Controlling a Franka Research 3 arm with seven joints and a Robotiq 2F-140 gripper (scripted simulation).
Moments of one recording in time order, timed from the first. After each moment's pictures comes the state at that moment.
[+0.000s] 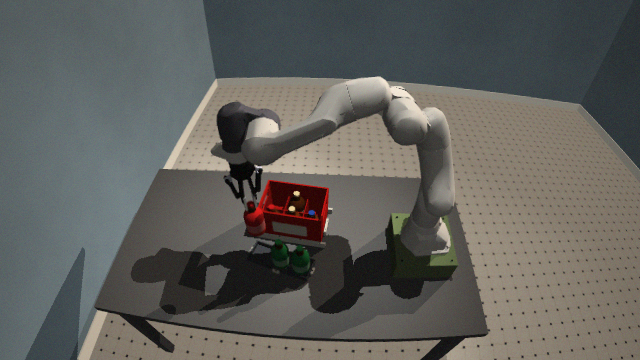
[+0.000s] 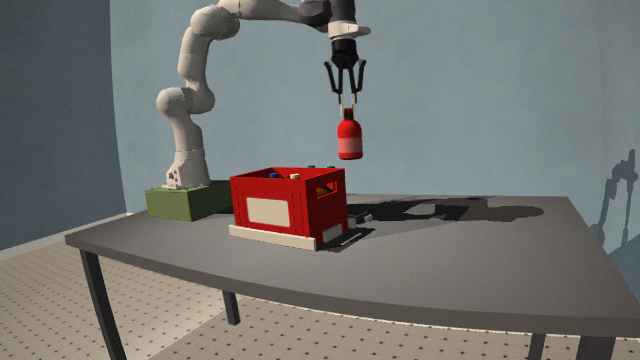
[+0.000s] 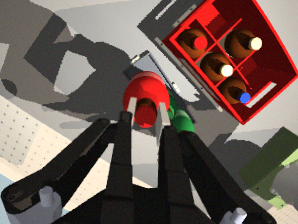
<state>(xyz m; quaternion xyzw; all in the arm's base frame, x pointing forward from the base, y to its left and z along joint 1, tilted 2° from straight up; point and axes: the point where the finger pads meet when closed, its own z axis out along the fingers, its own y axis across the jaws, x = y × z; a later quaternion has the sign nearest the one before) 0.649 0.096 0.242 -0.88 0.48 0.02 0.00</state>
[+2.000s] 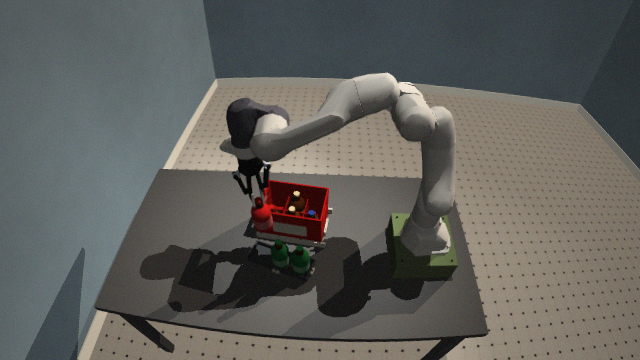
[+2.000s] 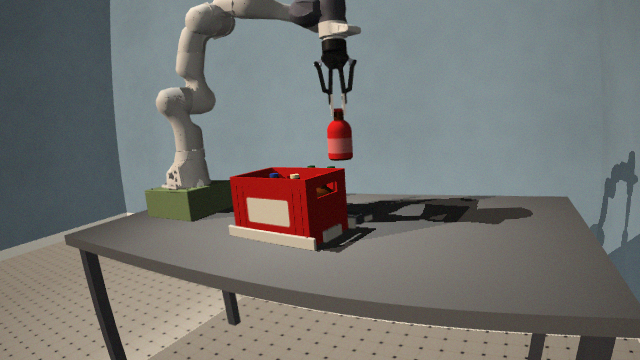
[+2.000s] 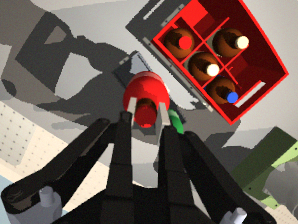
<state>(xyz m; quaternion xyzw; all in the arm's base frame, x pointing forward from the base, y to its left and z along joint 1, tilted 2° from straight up) 0.626 0.074 0.243 -0.87 0.48 0.02 0.00</state>
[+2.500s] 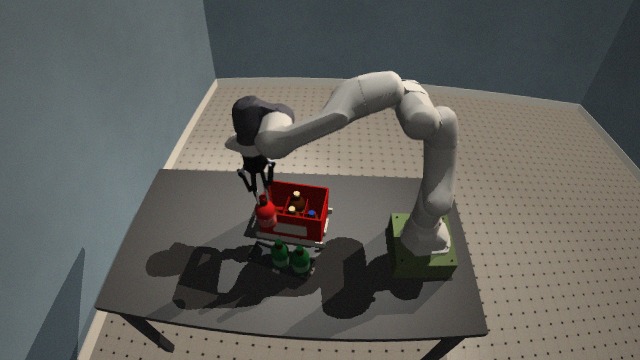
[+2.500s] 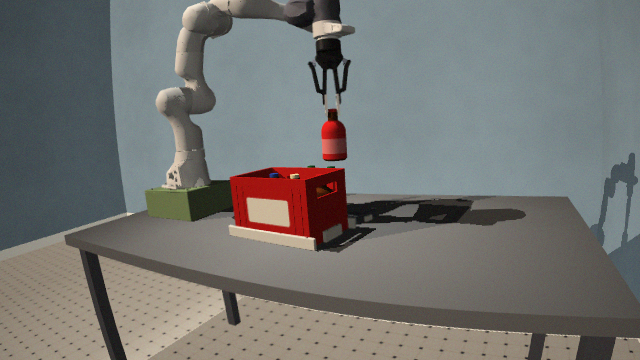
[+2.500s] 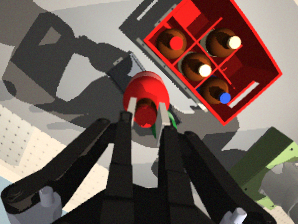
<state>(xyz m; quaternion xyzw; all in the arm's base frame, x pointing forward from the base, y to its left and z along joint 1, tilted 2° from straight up) 0.614 0.061 0.243 -0.87 0.48 0.02 0.00</state>
